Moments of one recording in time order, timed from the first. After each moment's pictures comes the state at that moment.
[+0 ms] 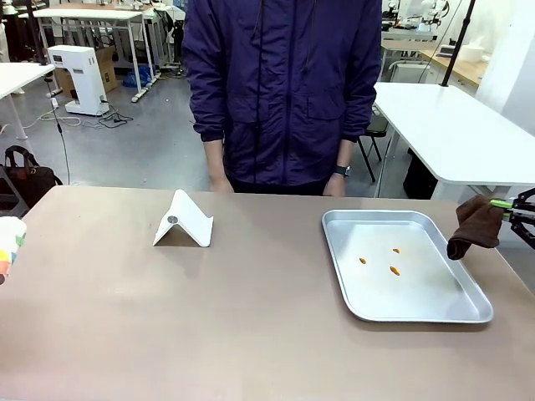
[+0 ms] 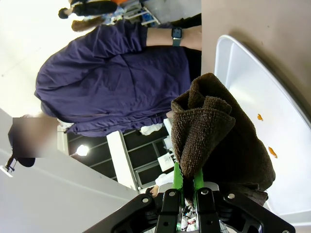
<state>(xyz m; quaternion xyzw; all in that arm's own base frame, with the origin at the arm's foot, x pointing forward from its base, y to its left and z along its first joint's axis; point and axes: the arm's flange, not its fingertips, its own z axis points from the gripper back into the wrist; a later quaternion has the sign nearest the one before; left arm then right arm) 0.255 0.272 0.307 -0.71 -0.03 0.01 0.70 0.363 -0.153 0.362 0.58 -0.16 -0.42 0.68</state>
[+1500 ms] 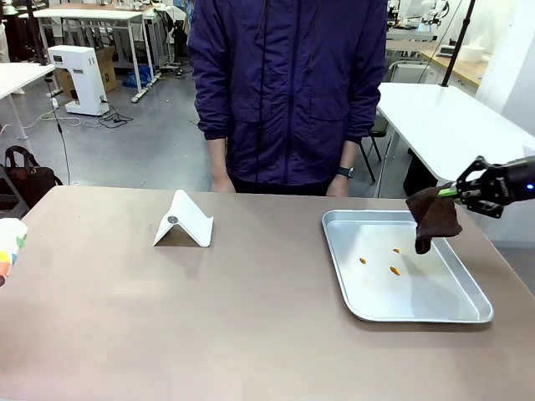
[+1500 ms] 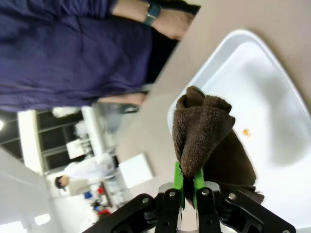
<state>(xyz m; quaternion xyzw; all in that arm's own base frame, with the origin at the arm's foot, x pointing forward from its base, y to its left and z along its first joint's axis) 0.254 0.271 0.306 -0.71 -0.02 0.01 0.70 0.452 -0.064 0.408 0.38 -0.15 -0.31 0.86</state>
